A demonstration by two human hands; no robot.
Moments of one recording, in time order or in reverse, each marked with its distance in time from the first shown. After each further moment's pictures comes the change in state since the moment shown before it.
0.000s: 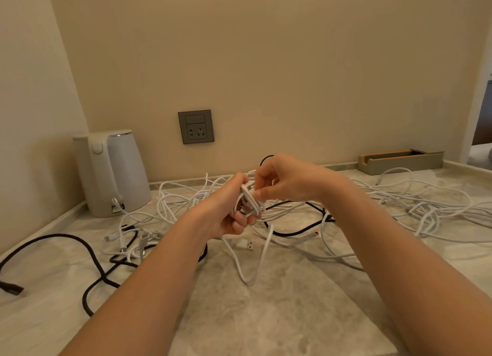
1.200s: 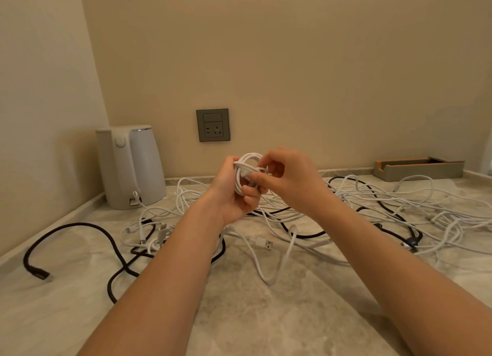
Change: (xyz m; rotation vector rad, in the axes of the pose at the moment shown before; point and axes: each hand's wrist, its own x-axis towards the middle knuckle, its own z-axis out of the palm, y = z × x) left_hand -0.007 0.012 -0.015 -0.580 -0.113 0.145; right_hand 0.009 -0.016 0.033 0.072 0.550 -0.168
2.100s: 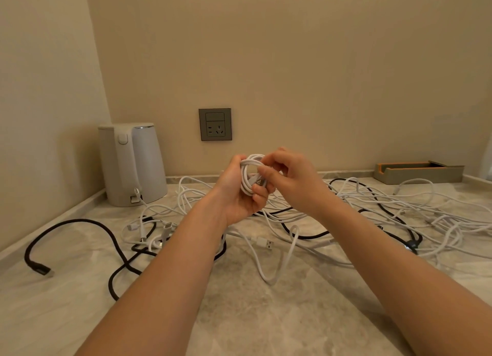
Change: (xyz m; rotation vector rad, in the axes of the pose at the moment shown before) left_hand -0.002 -0.001 0.003 0.010 -0.025 -0.009; right_hand 0.003 0.012 0.007 0.148 -0.024 -0.023
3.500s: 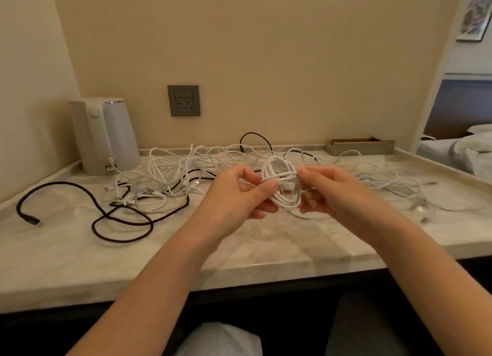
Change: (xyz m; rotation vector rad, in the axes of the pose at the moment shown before) left_hand -0.119 -0.074 0.086 0.646 0.137 0.376; right_hand -0.124 -0.076 -0.115 0.499 -0.097 0.639
